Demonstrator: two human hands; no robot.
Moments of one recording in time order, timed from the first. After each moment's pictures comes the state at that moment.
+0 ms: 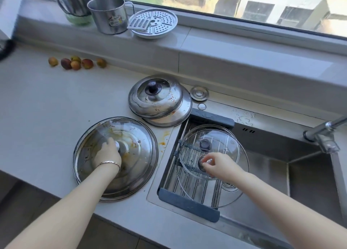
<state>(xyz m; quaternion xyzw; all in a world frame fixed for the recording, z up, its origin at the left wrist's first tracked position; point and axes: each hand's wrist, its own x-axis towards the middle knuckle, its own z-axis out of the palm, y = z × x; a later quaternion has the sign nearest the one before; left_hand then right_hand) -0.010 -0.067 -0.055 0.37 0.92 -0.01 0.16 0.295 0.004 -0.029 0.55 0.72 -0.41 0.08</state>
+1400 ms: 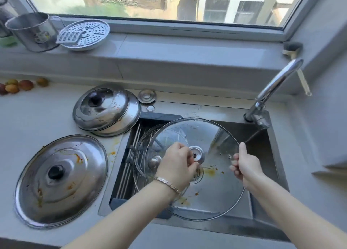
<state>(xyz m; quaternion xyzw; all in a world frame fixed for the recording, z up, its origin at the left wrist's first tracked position) 0.300 -0.032 0.031 0.67 0.66 0.16 0.30 0.485 -0.001 -0.013 0.75 0.17 -0.53 -0.35</state>
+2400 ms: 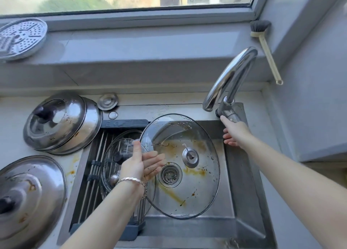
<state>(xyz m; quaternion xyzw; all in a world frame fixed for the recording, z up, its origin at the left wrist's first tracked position) 0.351 0.025 0.000 0.12 0.68 0.41 0.60 0.604 0.123 -0.055 0.80 0.29 -0.49 -0.19</state>
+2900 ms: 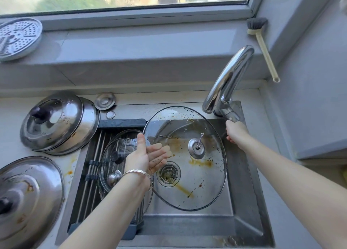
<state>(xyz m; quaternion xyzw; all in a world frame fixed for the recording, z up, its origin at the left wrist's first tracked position) 0.371 0.036 0.011 0.11 0.65 0.43 0.61 0.613 0.125 -0.080 0.82 0.32 -0.44 -0.20</state>
